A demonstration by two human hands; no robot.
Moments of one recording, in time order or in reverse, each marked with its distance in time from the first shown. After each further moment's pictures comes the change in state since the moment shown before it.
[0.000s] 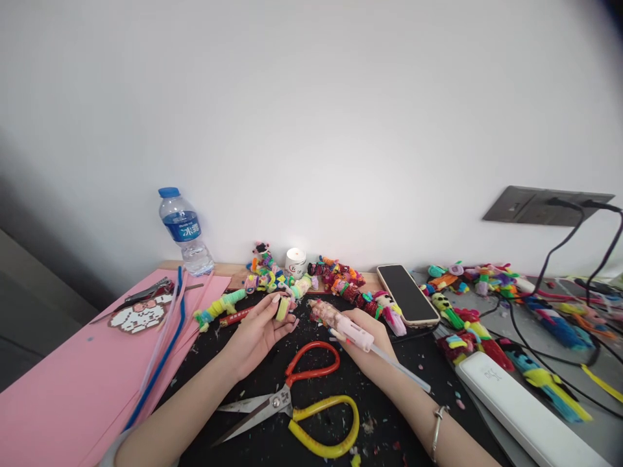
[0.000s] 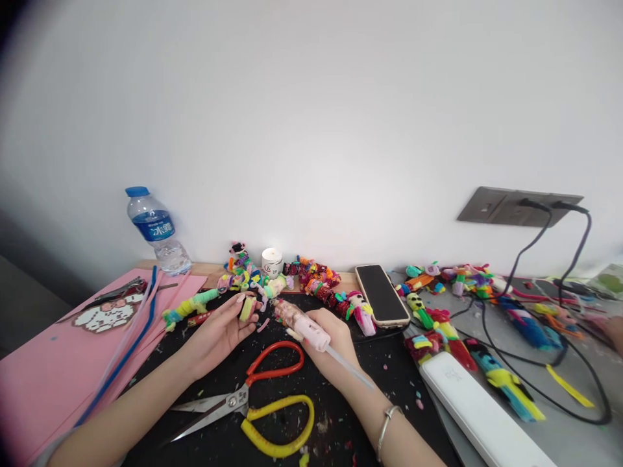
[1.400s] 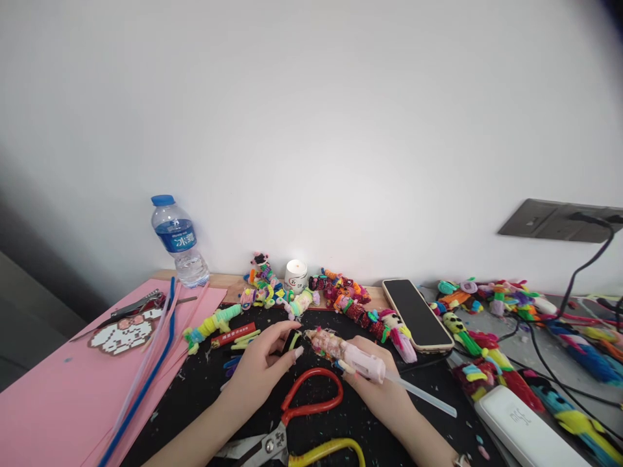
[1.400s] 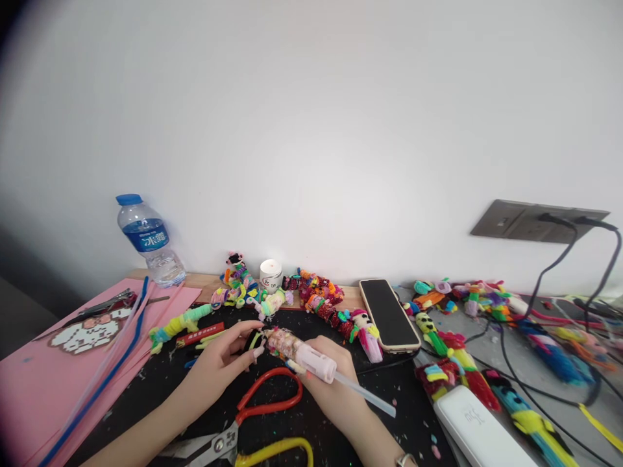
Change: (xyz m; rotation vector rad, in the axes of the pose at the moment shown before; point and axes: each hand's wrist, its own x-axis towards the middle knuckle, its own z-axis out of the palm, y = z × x) left_hand -0.006 -0.011 0.002 0.798 -0.033 0.240; right_hand 0.003 -0.001 -0.003 0.127 -0.089 0.027
